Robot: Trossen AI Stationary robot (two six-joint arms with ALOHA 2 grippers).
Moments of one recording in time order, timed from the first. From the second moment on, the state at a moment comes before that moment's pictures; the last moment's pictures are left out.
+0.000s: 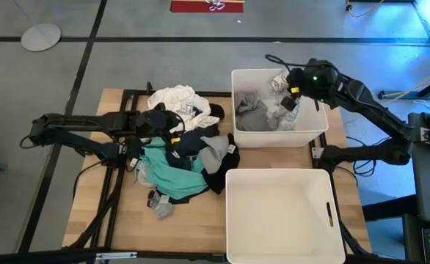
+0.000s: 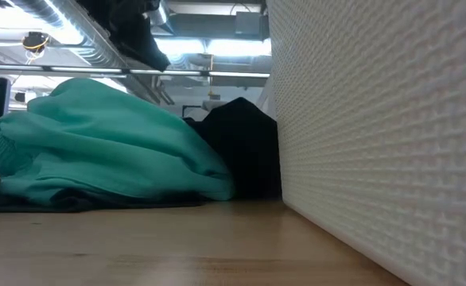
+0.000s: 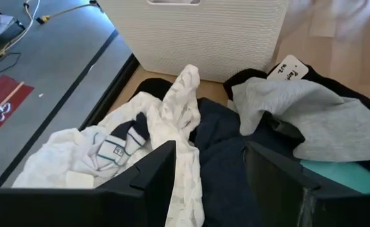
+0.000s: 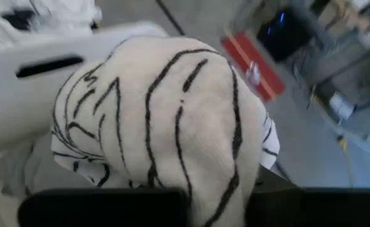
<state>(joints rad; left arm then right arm) 0.09 1.05 0.90 -0.53 -0.39 -0.05 -0.57 1.11 1.39 -0.91 0.32 -0.30</state>
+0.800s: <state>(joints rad) 0.09 1.05 0.86 -0.48 -0.32 -0.04 -0.60 1.18 1.37 -1.11 0.28 -0.20</state>
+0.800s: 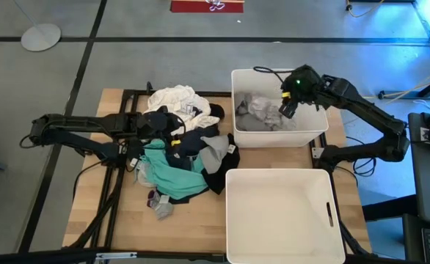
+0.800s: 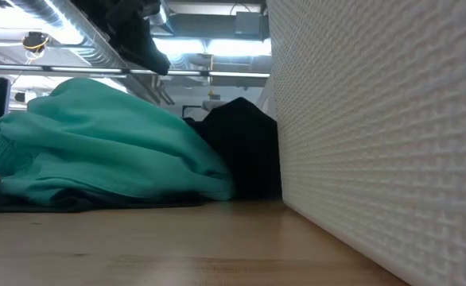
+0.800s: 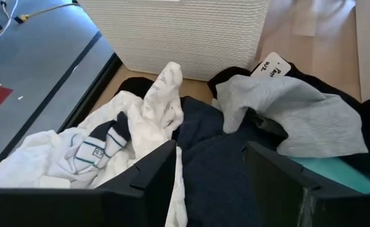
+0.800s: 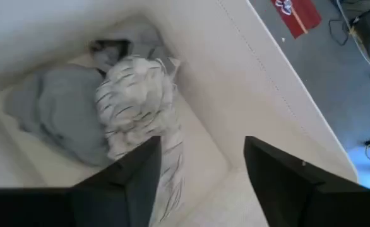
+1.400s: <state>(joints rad) 0.19 1.05 0.82 -0.57 -0.33 -0.15 -0.60 0.98 1.36 -0.99 -0.04 -0.11</state>
